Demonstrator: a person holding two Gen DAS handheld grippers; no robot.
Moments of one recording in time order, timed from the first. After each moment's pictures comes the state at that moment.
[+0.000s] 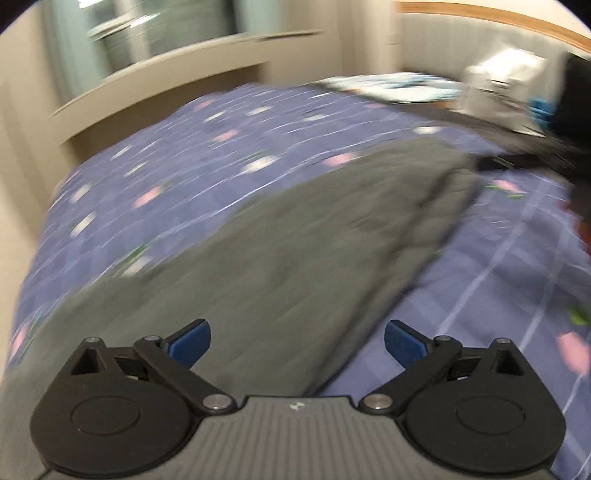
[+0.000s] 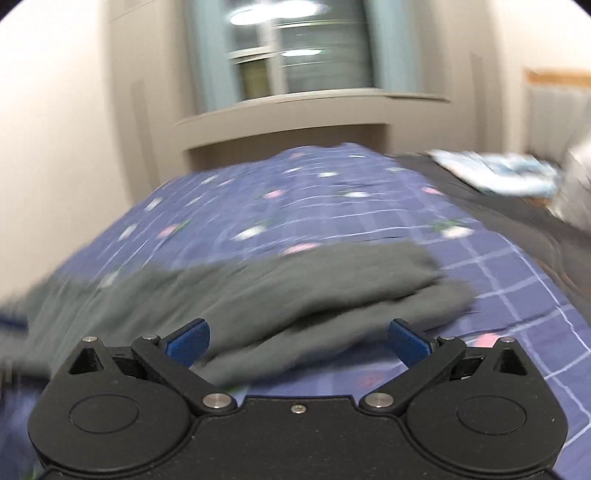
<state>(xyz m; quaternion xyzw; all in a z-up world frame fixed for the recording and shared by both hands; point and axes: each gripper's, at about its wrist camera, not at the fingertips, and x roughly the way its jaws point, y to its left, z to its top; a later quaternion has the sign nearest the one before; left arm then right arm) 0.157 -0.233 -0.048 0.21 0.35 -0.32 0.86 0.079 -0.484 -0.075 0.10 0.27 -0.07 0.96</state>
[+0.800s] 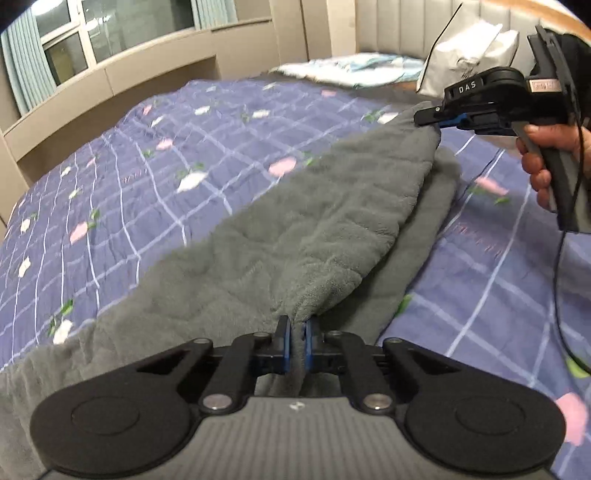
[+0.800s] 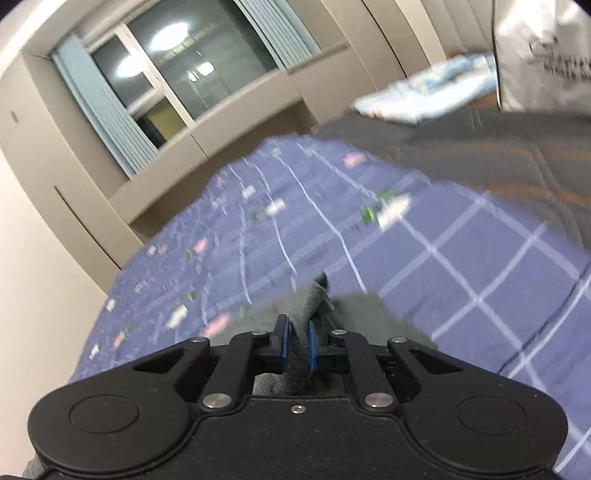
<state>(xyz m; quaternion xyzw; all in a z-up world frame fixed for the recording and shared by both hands) 0.187 -0.302 -0.057 0.22 0.37 -0.36 0.83 0.153 -0.618 -0.094 0.30 0.25 -0.12 0.91</state>
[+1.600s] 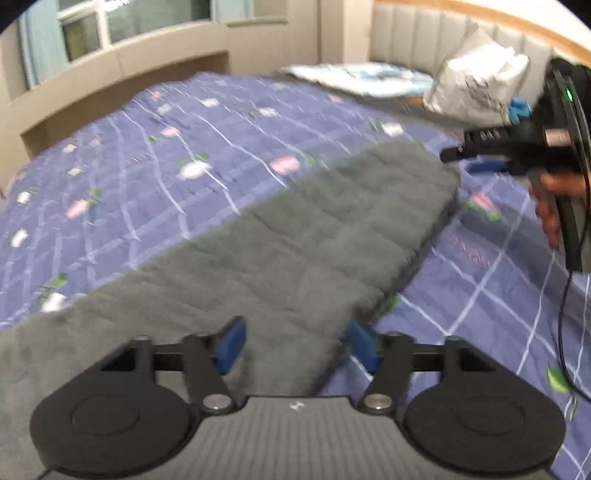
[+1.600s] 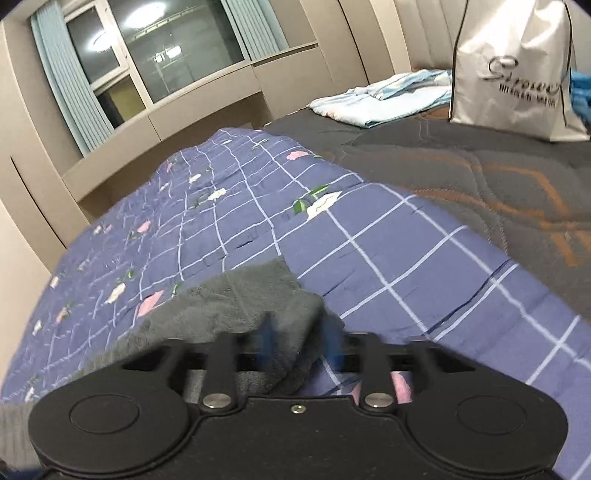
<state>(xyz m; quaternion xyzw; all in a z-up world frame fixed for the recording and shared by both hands) 0.185 -0.285 -0.056 0.17 0.38 -0.34 0.84 0.129 -0.616 -0.103 0.24 0.30 -0.20 0.90</state>
